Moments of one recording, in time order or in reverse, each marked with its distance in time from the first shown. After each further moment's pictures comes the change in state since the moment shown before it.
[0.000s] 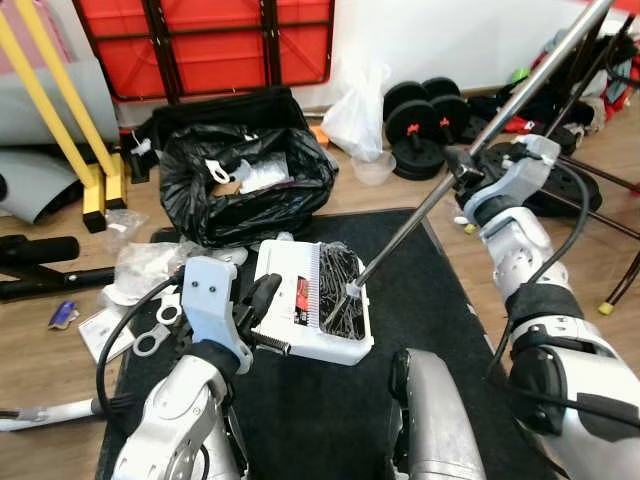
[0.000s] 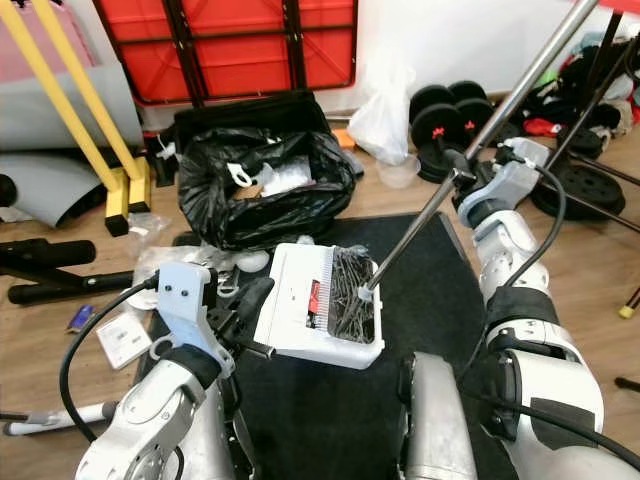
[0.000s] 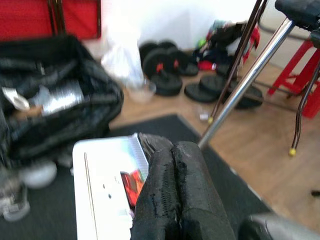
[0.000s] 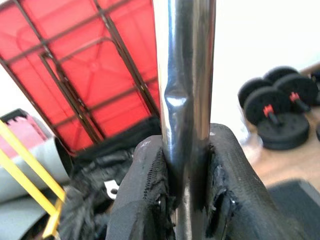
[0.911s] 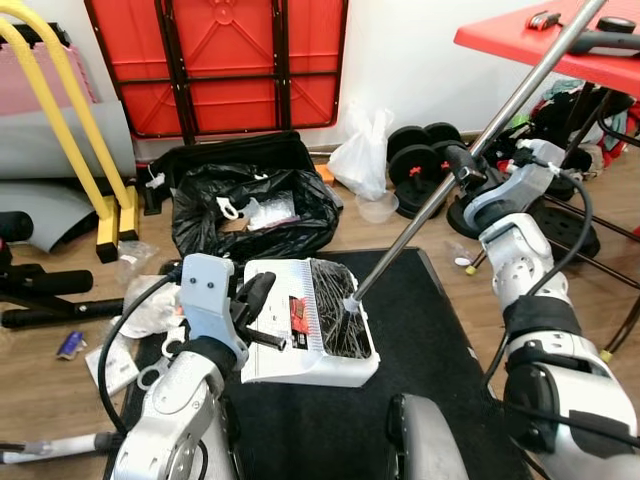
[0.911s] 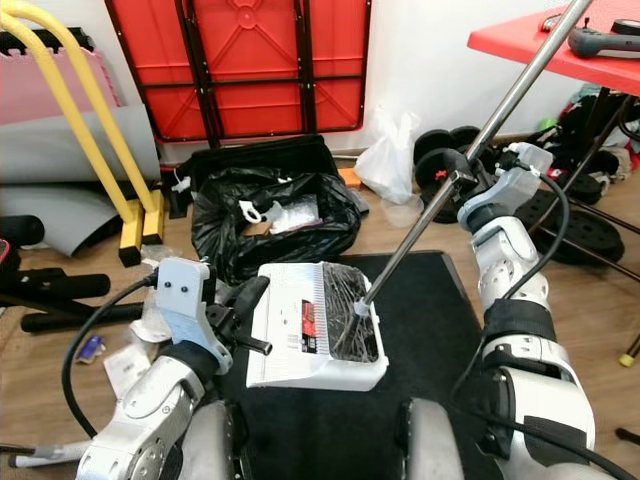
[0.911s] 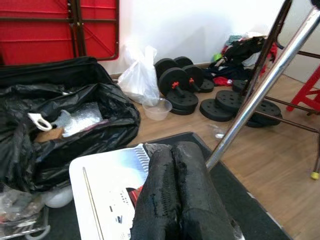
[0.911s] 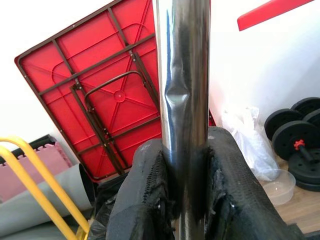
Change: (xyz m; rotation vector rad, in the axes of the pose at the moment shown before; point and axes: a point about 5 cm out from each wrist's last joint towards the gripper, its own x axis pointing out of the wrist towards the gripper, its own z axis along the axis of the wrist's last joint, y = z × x) left arm 0.007 0.006 -0.004 0.009 0.009 0.045; right arm -0.003 0.007 0.003 0.028 -0.026 0.037
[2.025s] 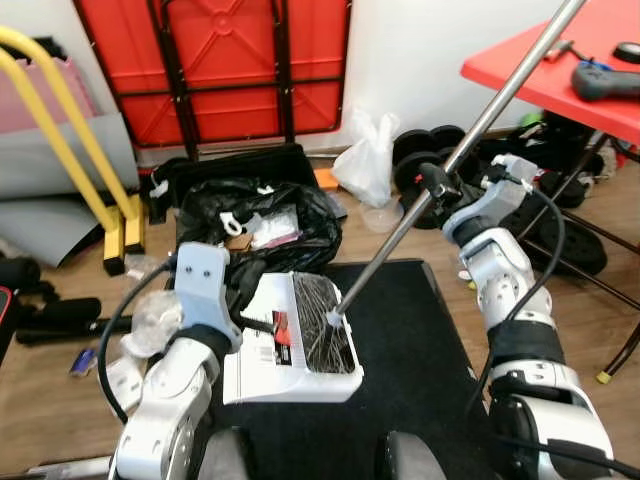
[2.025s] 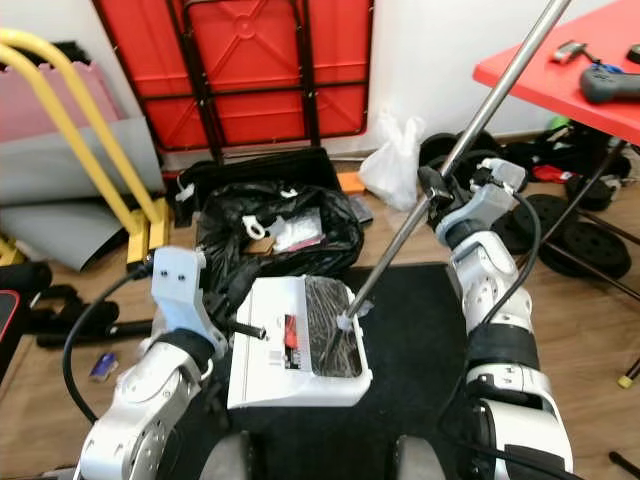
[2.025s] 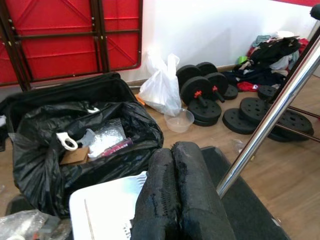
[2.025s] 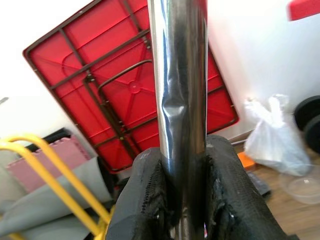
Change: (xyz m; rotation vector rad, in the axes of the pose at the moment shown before) left arm 0.003 0.008 -0.002 0.021 -0.001 0.049; right arm -0.018 0.018 -0.029 0.025 0.101 0.045
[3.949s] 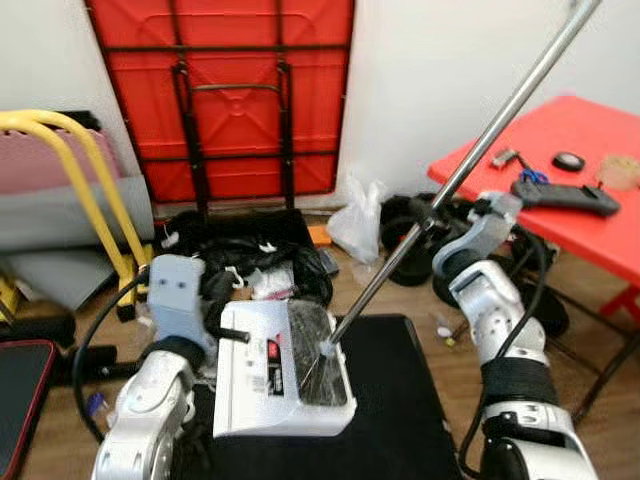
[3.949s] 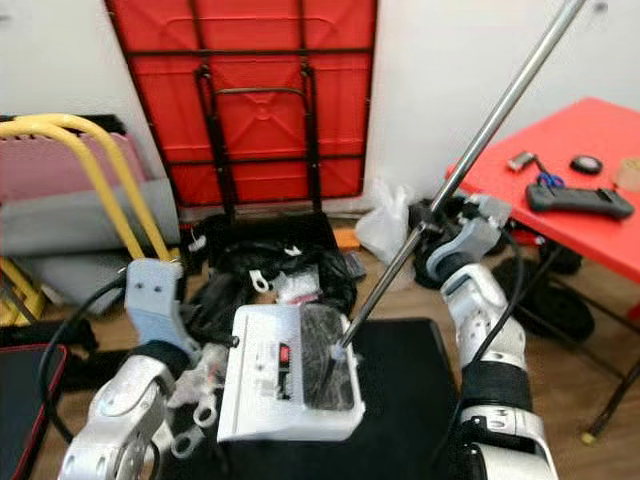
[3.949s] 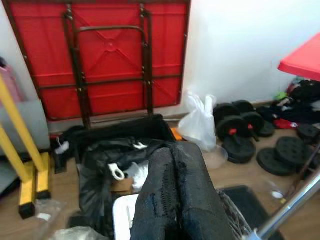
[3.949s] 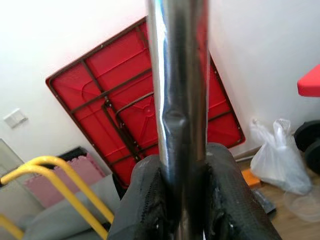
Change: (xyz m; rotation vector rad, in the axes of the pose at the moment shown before) left arm -0.010 0.030 -0.010 0.046 0.019 0.171; right arm -0.022 -0.007 -0.023 0.044 0.088 -0.079
